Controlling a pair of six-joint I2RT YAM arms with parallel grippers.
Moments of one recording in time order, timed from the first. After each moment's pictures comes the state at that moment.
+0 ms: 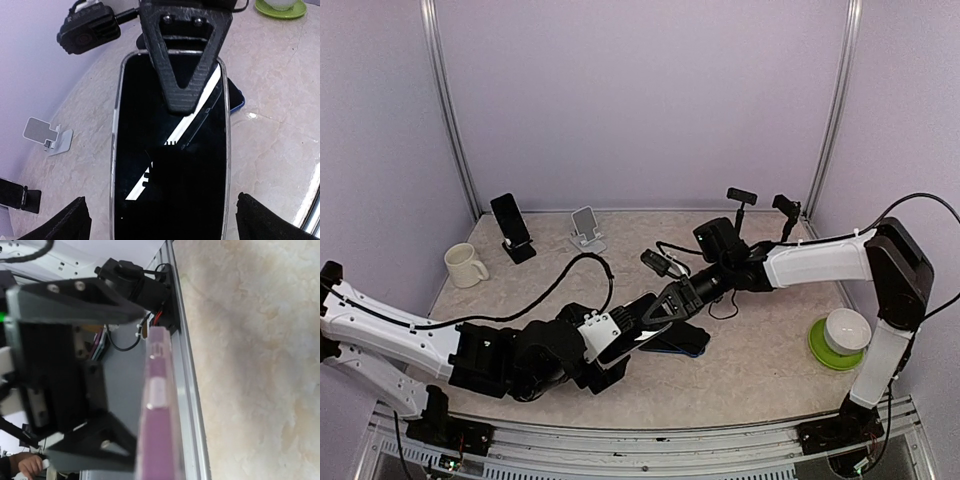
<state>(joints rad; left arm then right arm) -1.41 1.32 0.73 -0.02 -0.68 0.09 0.76 1.79 1.11 -0.03 -1.14 0.40</state>
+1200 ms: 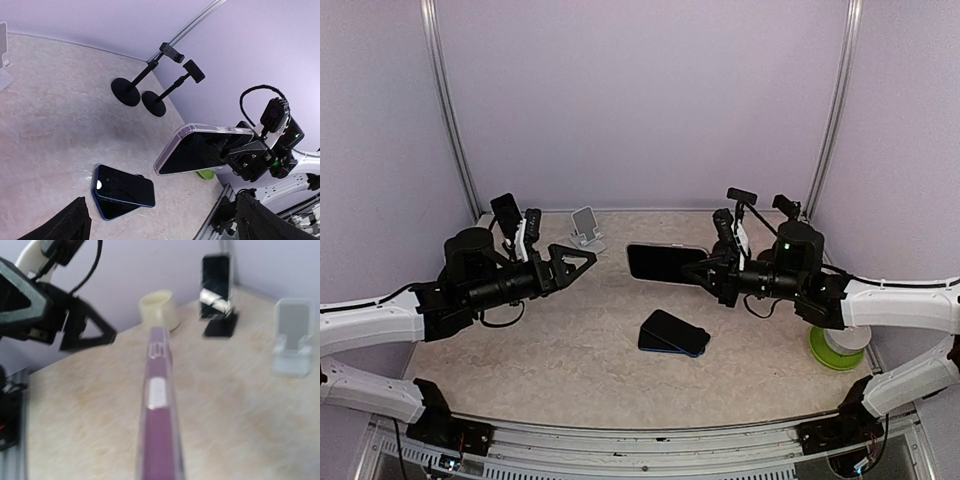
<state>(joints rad) -0.78 1.06 0.63 0.25 0.14 -0.74 0.76 1.27 0.70 0.41 -0.46 0.16</state>
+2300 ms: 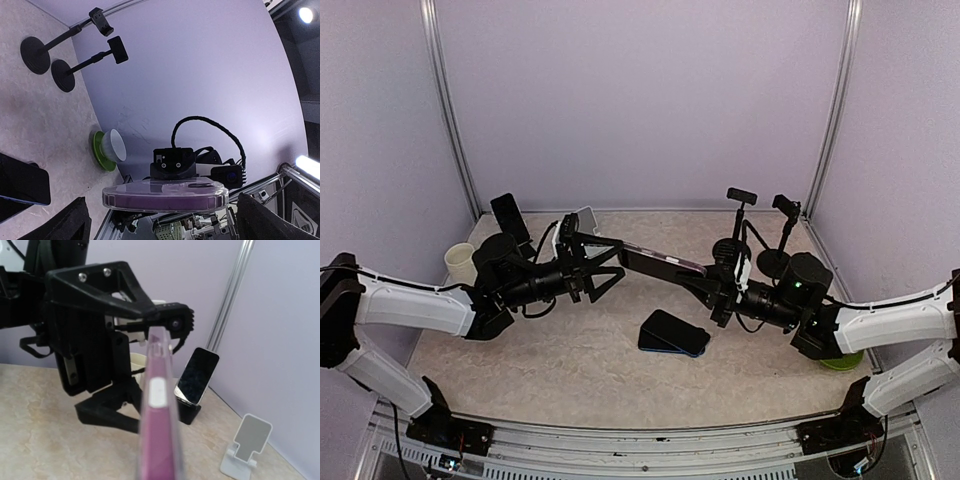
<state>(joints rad) -0.79 1.42 0.63 0.91 0.44 -1.25 0.91 1.27 0.51 0.89 -0.29 -0.28</state>
